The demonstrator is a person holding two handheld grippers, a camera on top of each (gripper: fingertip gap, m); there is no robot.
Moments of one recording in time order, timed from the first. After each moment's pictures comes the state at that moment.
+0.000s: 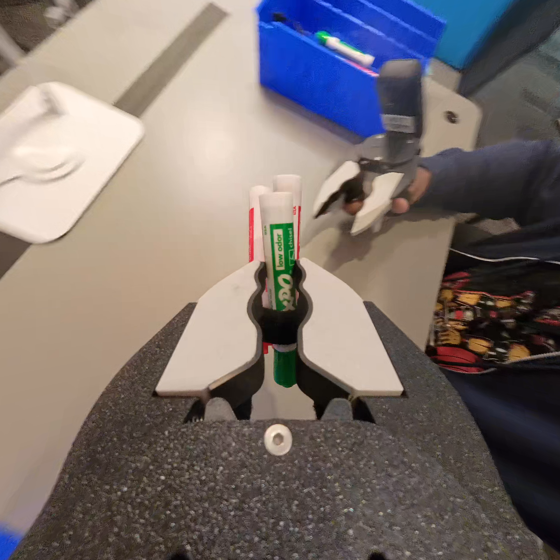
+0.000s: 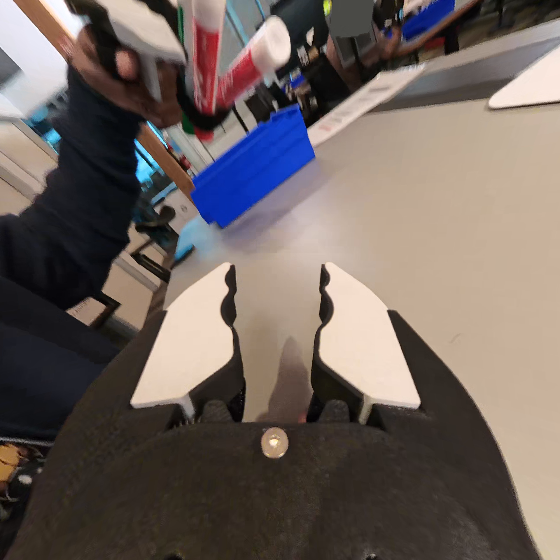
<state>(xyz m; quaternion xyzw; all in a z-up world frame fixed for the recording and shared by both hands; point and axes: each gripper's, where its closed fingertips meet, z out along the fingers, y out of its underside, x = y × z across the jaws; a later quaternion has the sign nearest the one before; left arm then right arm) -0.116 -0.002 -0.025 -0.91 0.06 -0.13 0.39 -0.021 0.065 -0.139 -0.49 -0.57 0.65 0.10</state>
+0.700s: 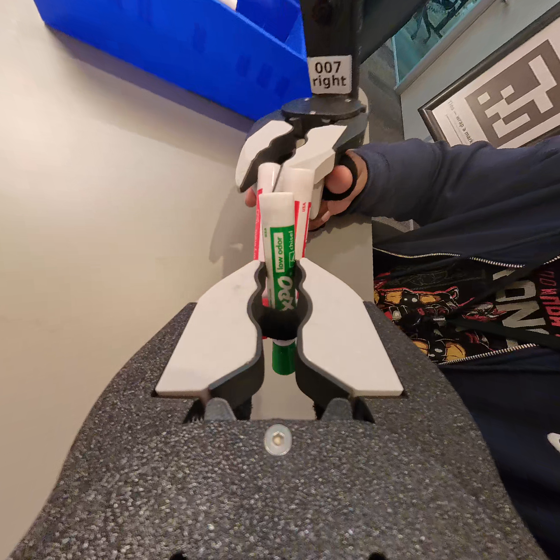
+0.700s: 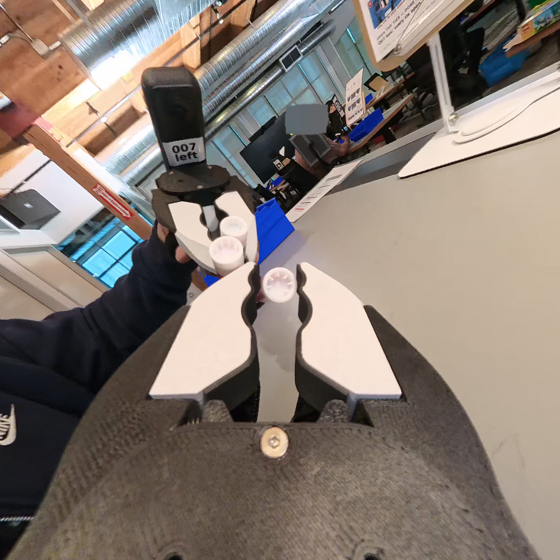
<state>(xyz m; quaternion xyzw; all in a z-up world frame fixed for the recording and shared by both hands) 0.007 0.089 -0.103 -0.88 0.13 -0.32 0.33 0.009 0.138 -0.106 -0.53 -0.42 0.73 0.14</state>
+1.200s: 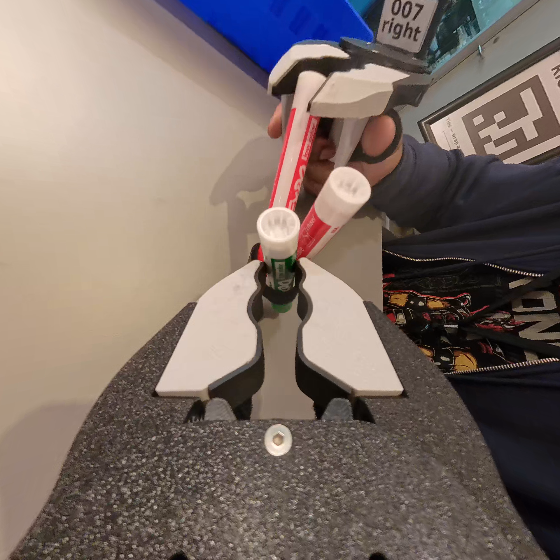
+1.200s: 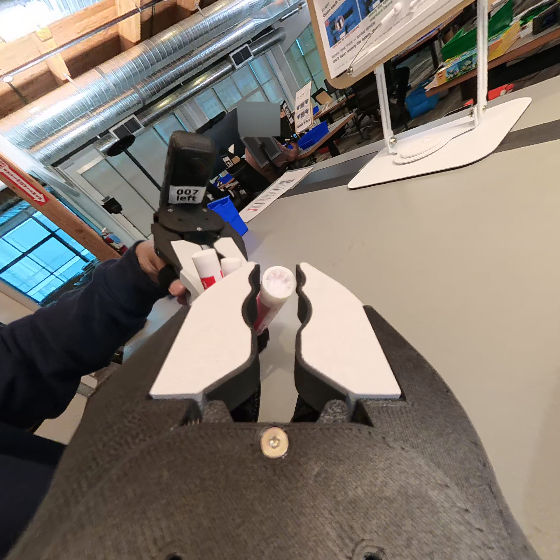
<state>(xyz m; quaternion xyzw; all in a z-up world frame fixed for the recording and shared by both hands) -0.003 0.070 -0.156 -0.87 0.07 -0.36 0.32 0.002 0.149 -0.115 -0.56 -0.44 0.67 0.23</state>
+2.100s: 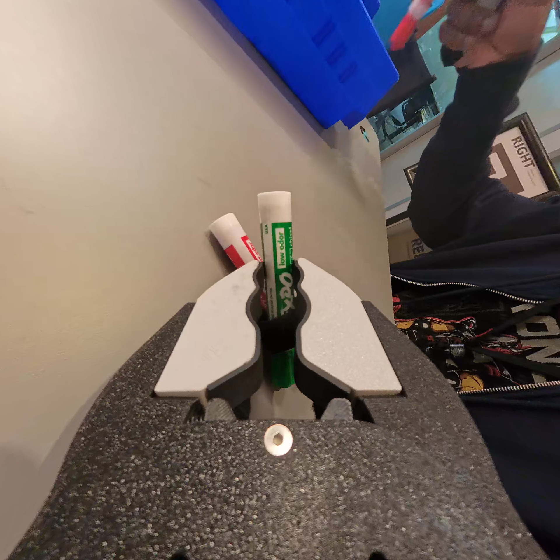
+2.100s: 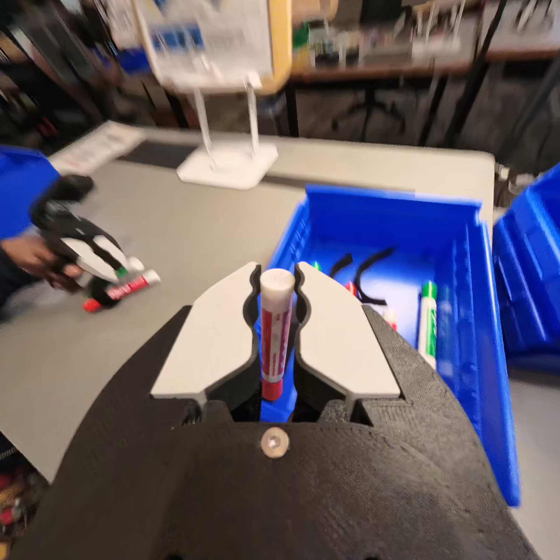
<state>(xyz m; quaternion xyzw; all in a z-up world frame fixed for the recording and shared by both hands) -0.023 0.076 -0.190 -0.84 0.00 -0.41 0.36 0.139 0.329 -0.018 -0.66 -0.50 0.41 0.39</state>
